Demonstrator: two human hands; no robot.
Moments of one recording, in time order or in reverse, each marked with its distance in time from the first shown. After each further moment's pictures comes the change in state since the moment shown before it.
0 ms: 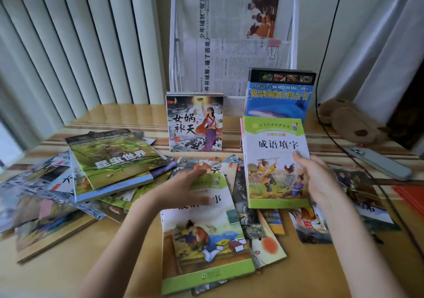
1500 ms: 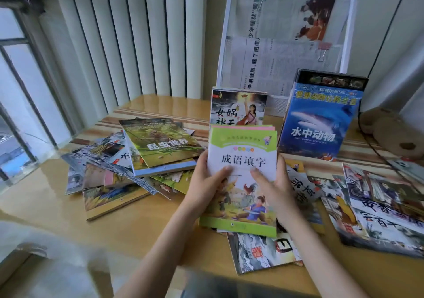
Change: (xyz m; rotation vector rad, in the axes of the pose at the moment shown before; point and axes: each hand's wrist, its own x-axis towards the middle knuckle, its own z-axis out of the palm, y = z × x) left_hand -0.041 -0.012 0.024 -1.041 0.639 0.019; right_hand -0.096 0.035 0.133 -0.051 -0.341 -0.393
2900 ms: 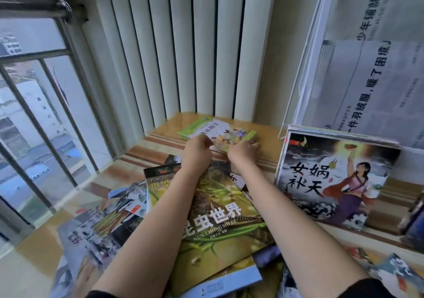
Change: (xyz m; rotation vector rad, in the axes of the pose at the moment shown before) left_hand 0.285 -0.014 -0.144 0.831 0.340 -0.062; right_hand 0.296 0.069 0.248 -0.763 -0.128 0.407
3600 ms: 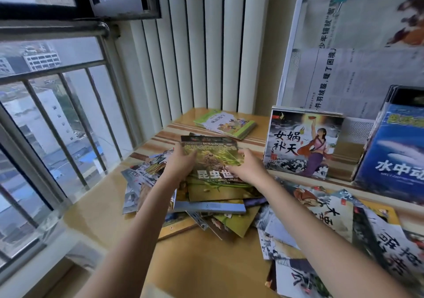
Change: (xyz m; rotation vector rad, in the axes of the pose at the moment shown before) left_hand -0.166 -0.009 -0.101 -0.226 -0.073 -0.231; right_hand -0.174 0.064 -0.057 0.039 -0.226 -0.348
